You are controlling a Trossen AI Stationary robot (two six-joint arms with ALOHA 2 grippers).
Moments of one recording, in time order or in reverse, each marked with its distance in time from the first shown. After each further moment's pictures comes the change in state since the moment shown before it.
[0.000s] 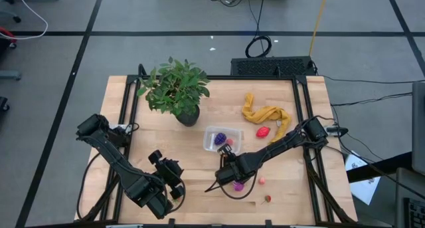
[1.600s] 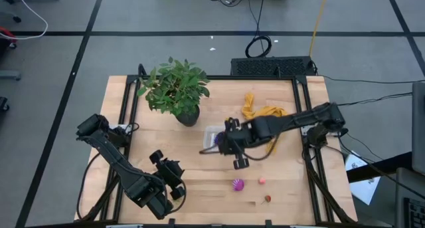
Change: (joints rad) left arm 0.000 0.000 0.000 0.017 -0.019 0.048; right arm -0.168 -0.261 0.257 -0.225 -0.289 0.269
